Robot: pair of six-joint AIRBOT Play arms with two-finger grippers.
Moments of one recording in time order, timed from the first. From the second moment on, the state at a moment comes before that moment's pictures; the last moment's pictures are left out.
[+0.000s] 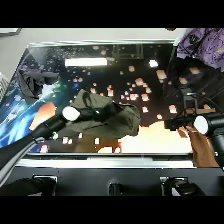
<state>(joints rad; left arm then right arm) -0.58 -1.37 1.04 0.57 -0.53 -1.61 0.11 -0.84 0.86 -1.72 1.21 1.71</state>
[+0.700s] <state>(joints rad) 0.29 -1.23 1.04 0.71 -1.02 -1.46 -0.25 -1.38 0.86 -0.77 1.09 1.43</state>
